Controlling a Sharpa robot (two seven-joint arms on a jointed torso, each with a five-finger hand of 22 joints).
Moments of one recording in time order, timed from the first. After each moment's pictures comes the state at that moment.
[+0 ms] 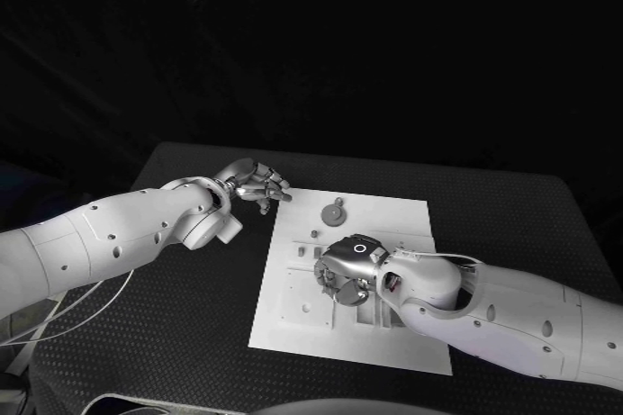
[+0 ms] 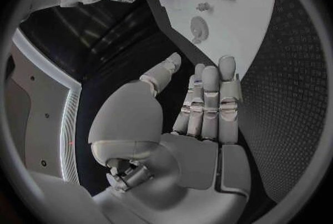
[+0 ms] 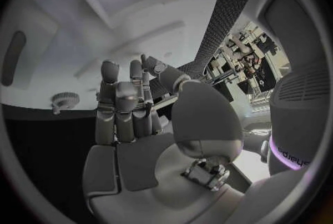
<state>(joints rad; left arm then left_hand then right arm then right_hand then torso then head) 1.20 -0.78 -0.07 1.27 -0.68 -0.26 0.09 1.12 -0.13 0.50 -0.27 0.05 0.84 0.19 0.24 0.52 1.14 0.09 0.15 0.41 1.06 -0.02 1.12 0.56 0.04 1.23 -0.12 0.40 1.28 1.06 -0.60 -0.11 1.55 -1.89 -0.19 -0.10 1.18 -0.07 0.65 -0.28 0.15 1.03 0.11 0.34 0.54 1.36 0.04 0.13 0.23 1.31 -0.07 1.22 0.91 0.24 1.24 0.02 0.51 1.31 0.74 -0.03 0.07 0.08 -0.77</state>
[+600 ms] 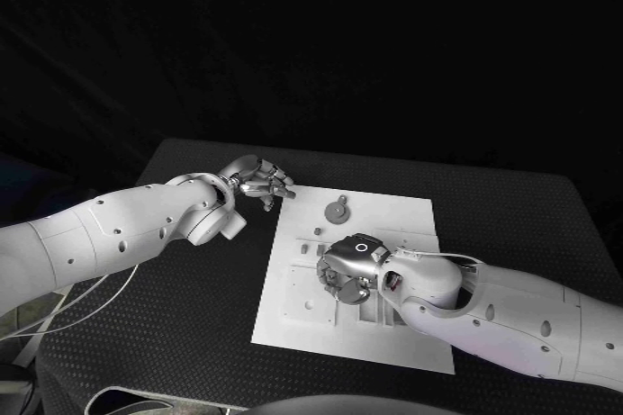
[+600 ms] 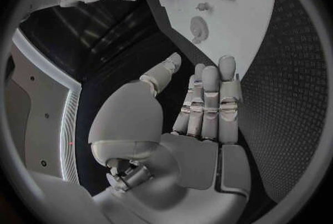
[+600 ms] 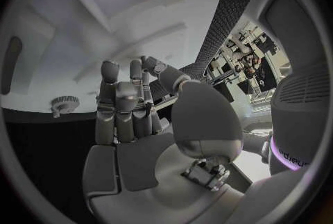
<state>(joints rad) 1.20 -0.78 -0.07 1.27 -0.68 -0.26 0.09 1.12 -0.13 0.50 -0.27 0.05 0.84 0.18 0.24 0.52 1.14 0.09 0.15 0.41 1.06 -0.02 1.12 0.56 0.04 1.23 -0.12 0.40 1.28 1.05 -0.58 -0.11 1.53 -1.89 -0.19 -0.10 1.18 -0.07 0.65 -0.28 0.15 1.03 0.11 0.33 0.54 1.36 0.04 0.12 0.23 1.31 -0.07 1.22 0.90 0.24 1.24 0.02 0.51 1.31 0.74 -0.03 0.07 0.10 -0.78</state>
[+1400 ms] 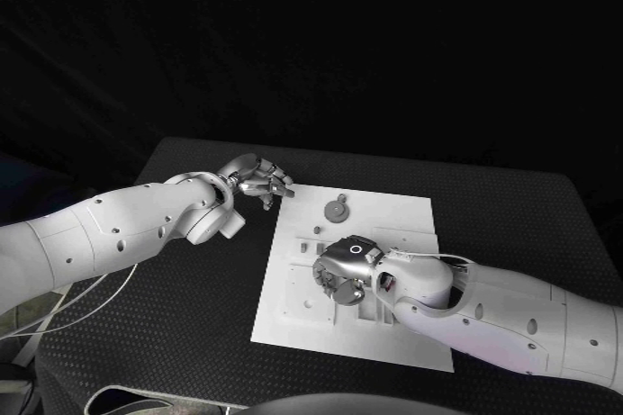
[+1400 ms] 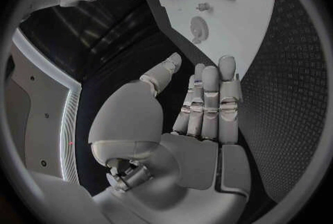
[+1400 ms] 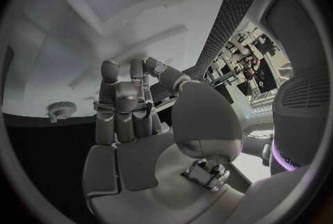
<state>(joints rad) 1.20 -0.78 -0.07 1.27 -0.68 -0.26 0.09 1.12 -0.13 0.50 -0.27 0.05 0.84 0.19 0.25 0.52 1.14 0.09 0.15 0.41 1.06 -0.02 1.12 0.56 0.04 1.23 -0.11 0.40 1.28 1.04 -0.55 -0.13 1.49 -1.89 -0.19 -0.09 1.17 -0.08 0.65 -0.29 0.15 0.99 0.14 0.31 0.54 1.33 0.05 0.10 0.24 1.31 -0.06 1.22 0.90 0.24 1.24 0.02 0.52 1.31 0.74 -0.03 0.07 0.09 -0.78</state>
